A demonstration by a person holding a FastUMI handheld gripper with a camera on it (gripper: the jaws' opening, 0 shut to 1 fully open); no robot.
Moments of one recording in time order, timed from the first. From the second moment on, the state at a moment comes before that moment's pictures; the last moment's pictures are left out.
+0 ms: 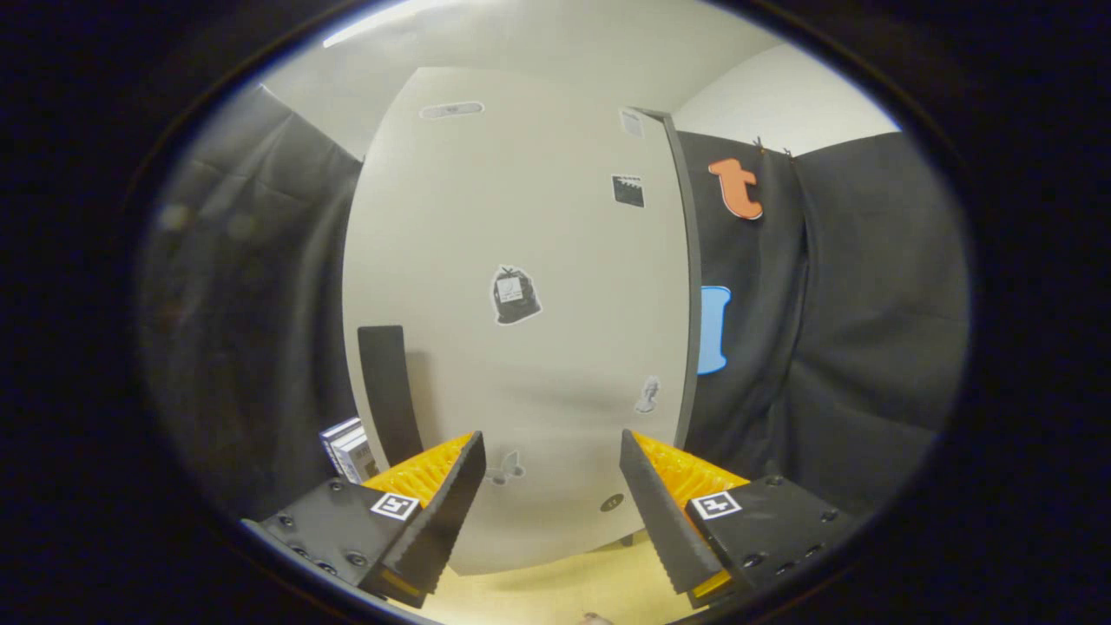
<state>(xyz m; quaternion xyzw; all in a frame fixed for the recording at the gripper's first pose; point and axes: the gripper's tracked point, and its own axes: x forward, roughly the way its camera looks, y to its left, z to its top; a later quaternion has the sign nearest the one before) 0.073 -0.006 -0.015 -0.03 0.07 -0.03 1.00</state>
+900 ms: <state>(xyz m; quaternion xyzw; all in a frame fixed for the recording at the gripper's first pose) 0.060 0.020 -0.008 -0.03 0.06 -0.02 1.00</state>
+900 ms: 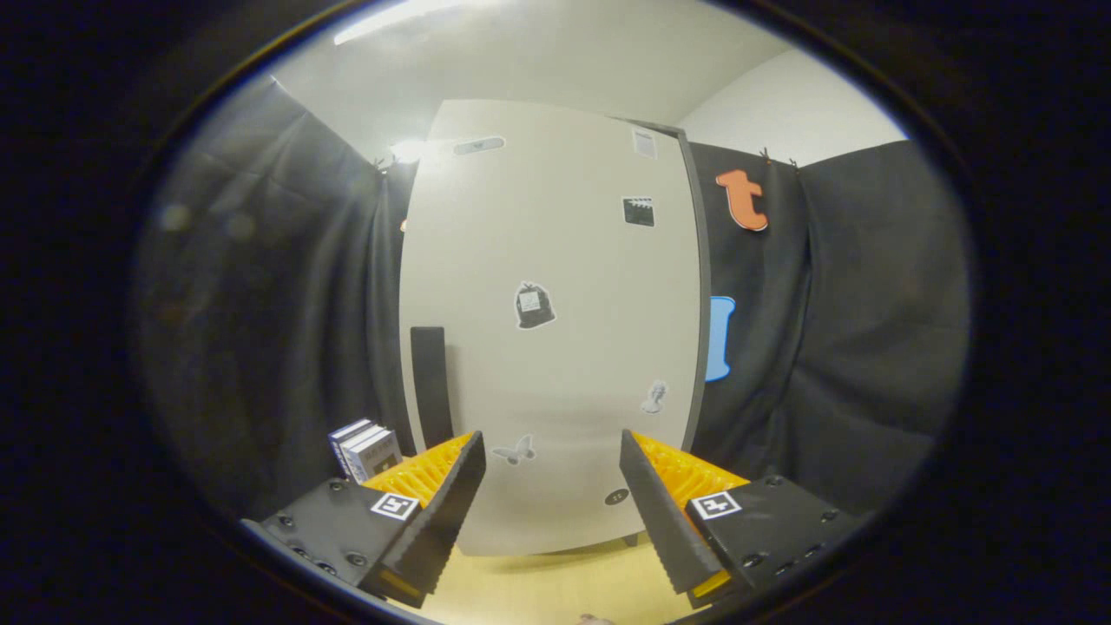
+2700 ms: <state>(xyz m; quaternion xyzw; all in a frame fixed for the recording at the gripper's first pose) -0.009 -0.018 0.019 -0.03 0.03 -0.02 1.00</state>
